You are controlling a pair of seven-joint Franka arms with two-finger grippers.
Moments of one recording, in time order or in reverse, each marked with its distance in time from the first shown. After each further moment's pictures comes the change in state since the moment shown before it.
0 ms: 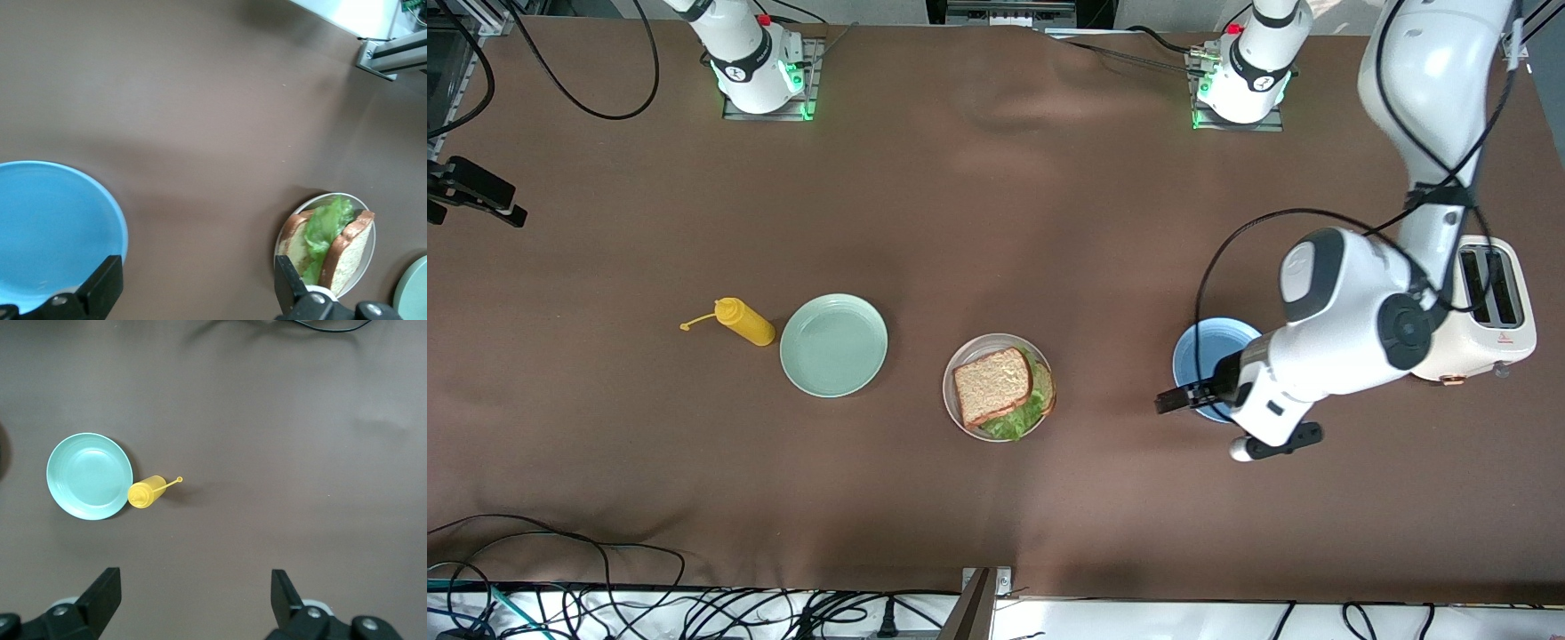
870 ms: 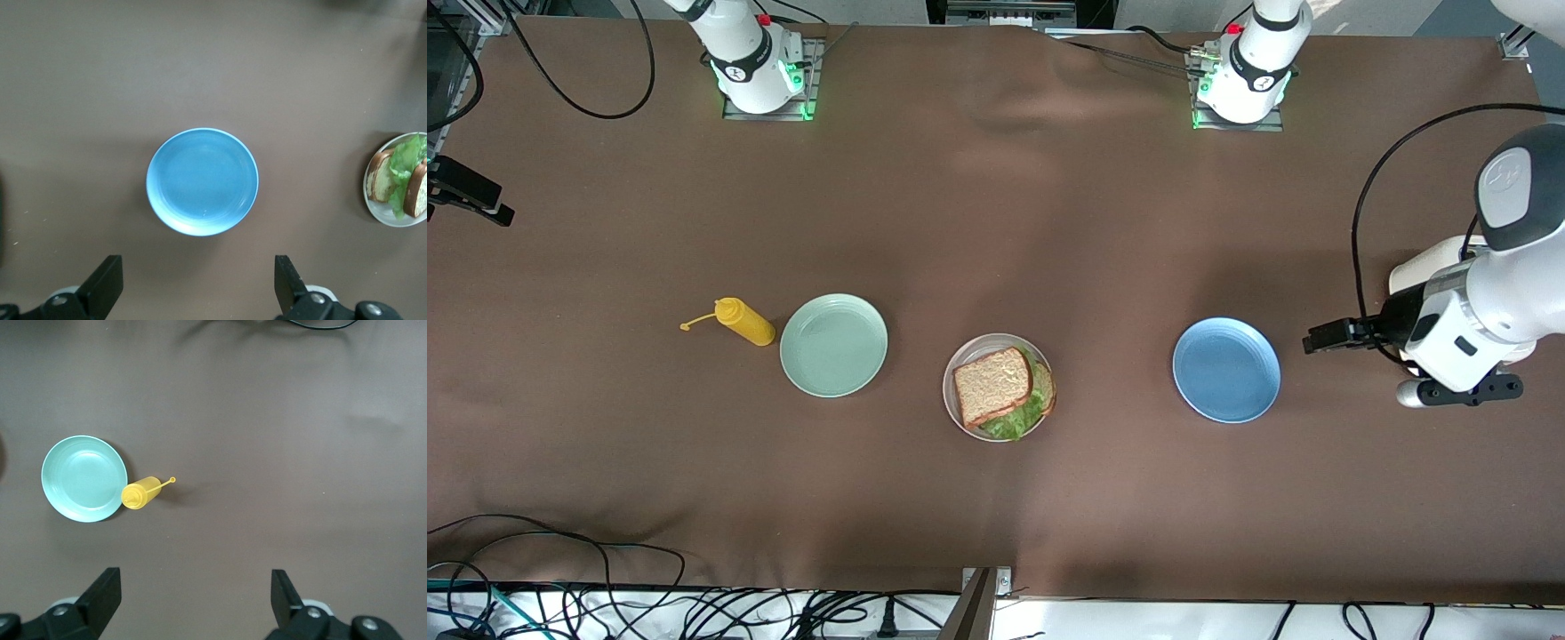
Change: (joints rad) left arm 0.169 -0.229 0.016 -0.007 0.080 -0.367 0.246; right arm -0.003 0.000 -0.012 0.001 0.000 -0.001 0.000
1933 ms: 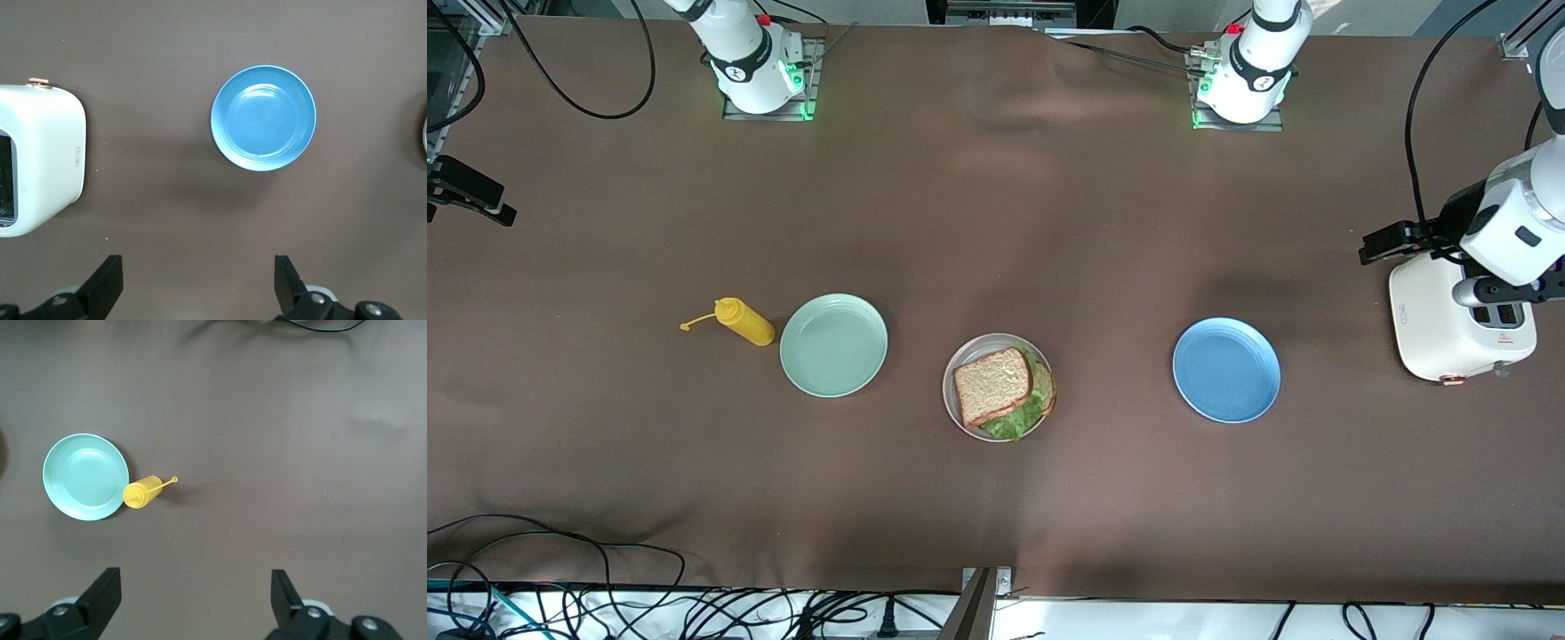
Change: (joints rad) left arm -0.166 -0.267 0.288 -0.222 0.000 -0.103 0.082; right arm 0.001 0.000 0.007 0.000 0.000 0.000 -0.019
